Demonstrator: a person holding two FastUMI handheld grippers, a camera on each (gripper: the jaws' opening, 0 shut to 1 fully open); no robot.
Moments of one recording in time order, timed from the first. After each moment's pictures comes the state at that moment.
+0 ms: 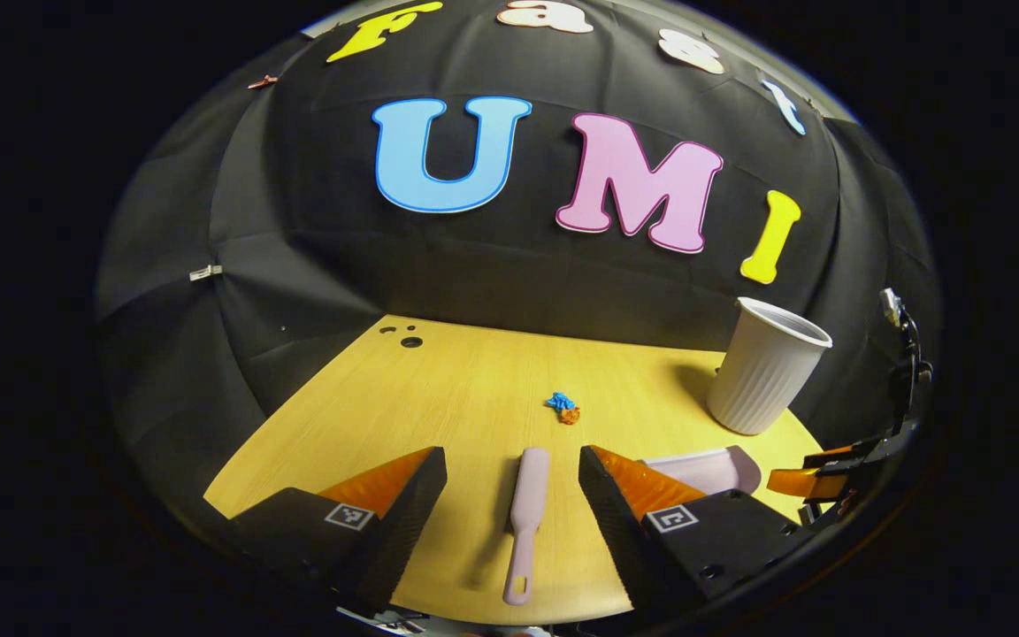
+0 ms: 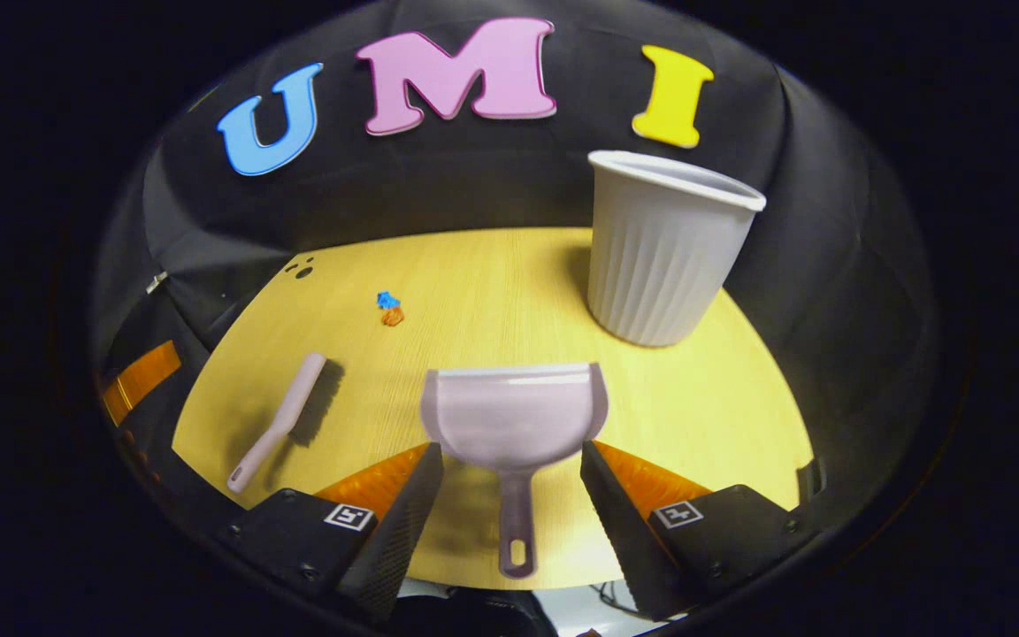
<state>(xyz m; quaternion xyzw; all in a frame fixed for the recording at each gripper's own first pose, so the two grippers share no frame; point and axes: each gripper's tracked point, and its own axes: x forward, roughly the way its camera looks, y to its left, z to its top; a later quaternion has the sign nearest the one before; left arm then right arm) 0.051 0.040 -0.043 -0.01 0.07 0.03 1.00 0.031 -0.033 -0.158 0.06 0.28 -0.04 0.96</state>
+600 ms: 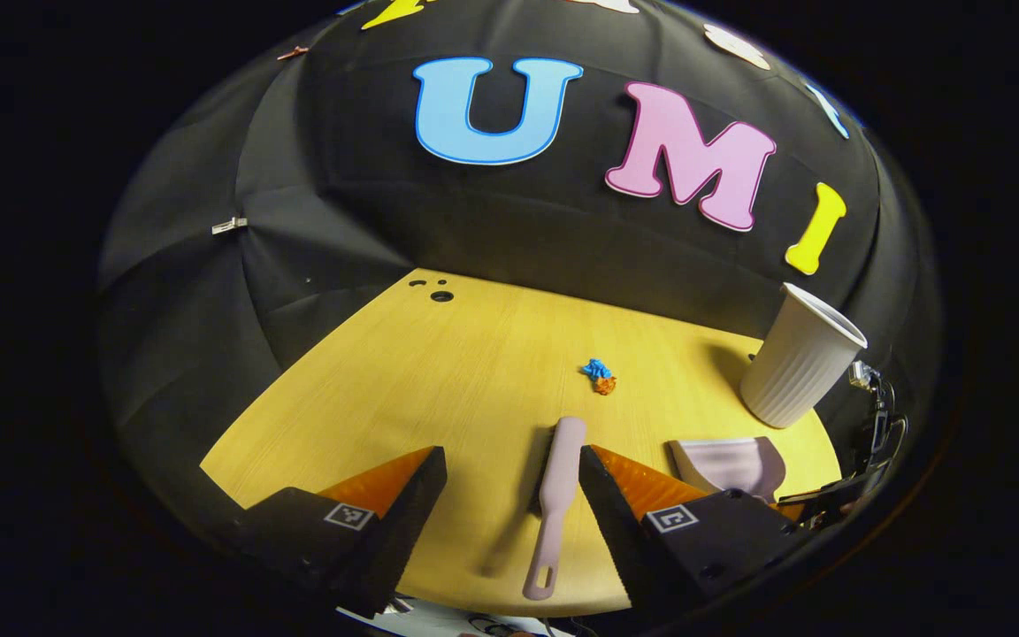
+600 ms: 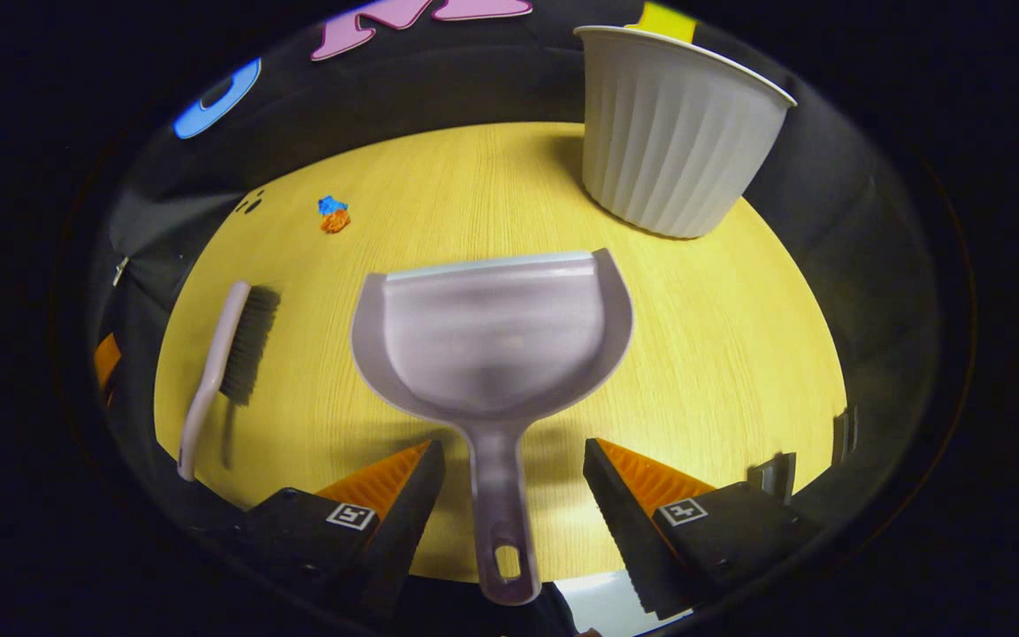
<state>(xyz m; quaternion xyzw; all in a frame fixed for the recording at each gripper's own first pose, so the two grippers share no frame) 0.069 0.070 -0.081 -0.04 0.14 0.07 0.99 0.051 -0.044 -0.260 0.05 0.42 -0.07 0.90</state>
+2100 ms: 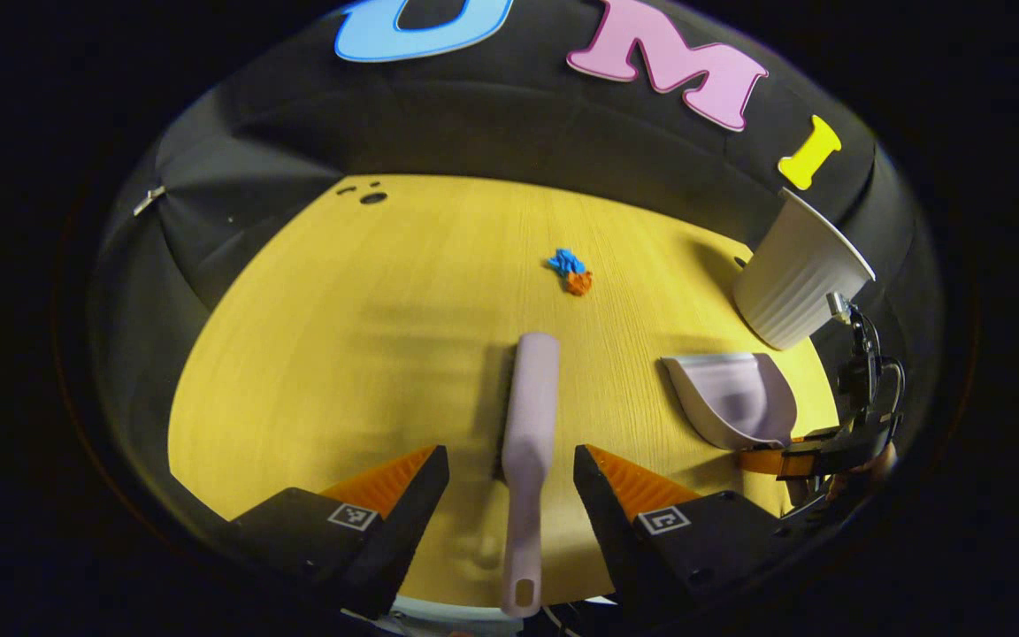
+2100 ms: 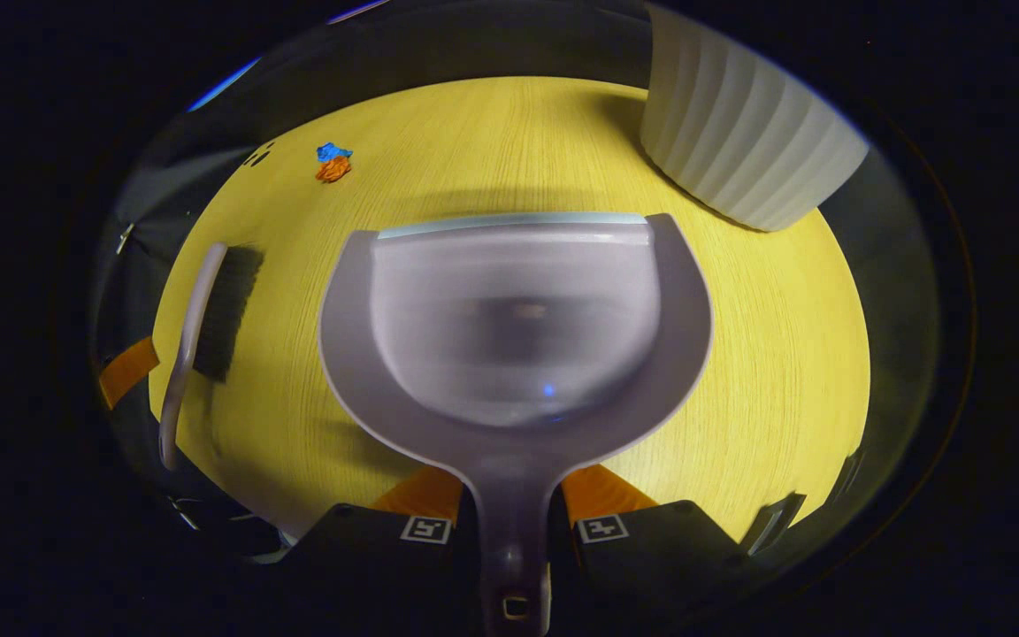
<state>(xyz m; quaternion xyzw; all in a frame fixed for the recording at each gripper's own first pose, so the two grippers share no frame) 0.125 0.029 -0.175 -0.03 0.33 -0.02 0.94 0.075 -0.041 -0.287 0.03 0.48 -0.01 0.88</state>
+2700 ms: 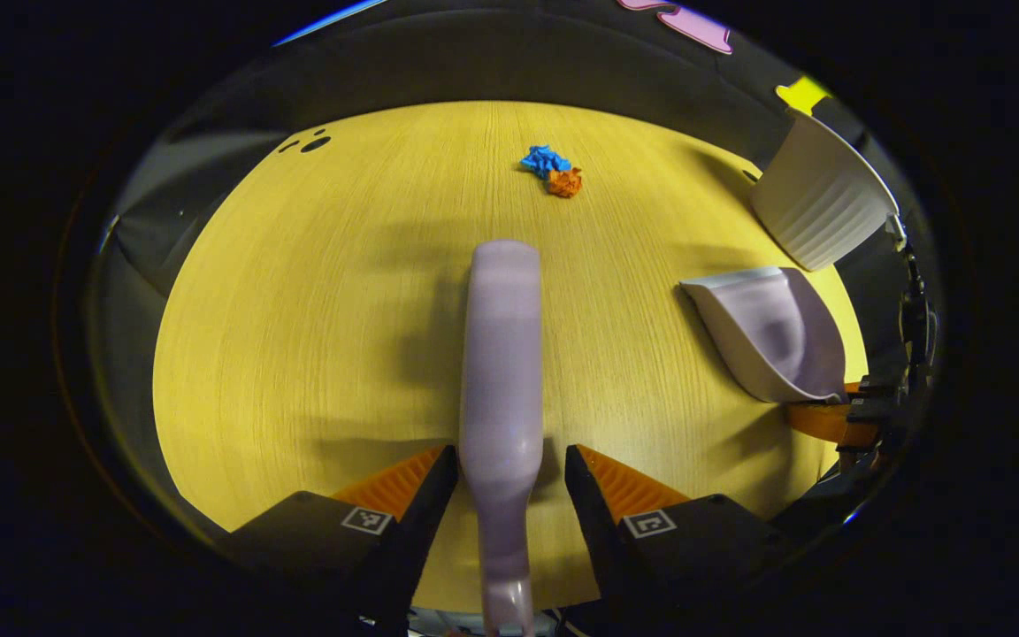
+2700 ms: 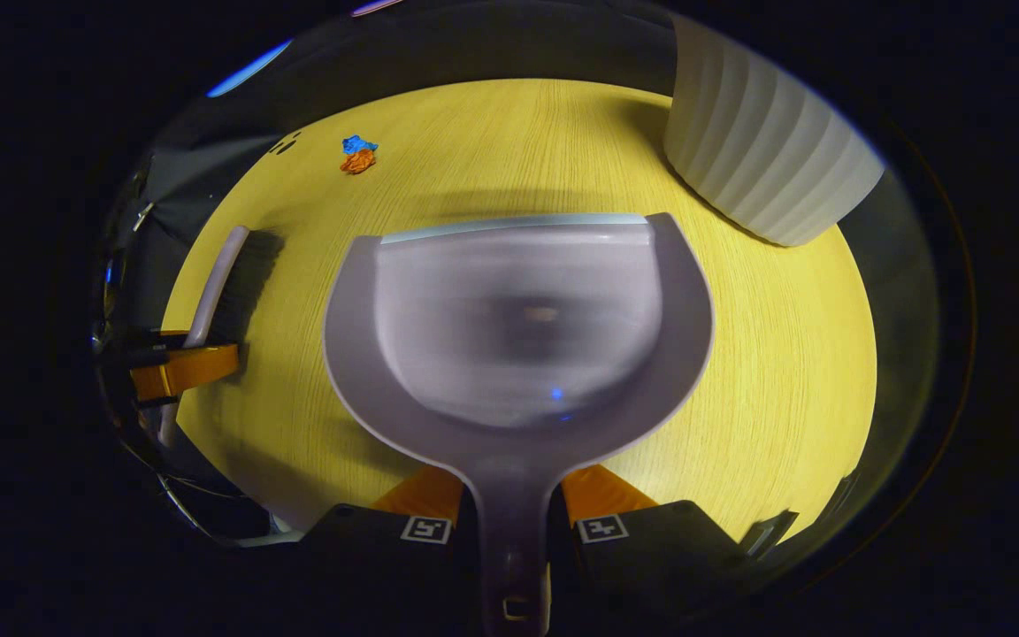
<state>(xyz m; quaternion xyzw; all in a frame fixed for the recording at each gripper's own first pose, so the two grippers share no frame) 0.147 0.022 -0.243 0.04 0.44 -0.02 0.90 0.074 -0.040 -0.287 0.01 0.48 0.03 0.88</state>
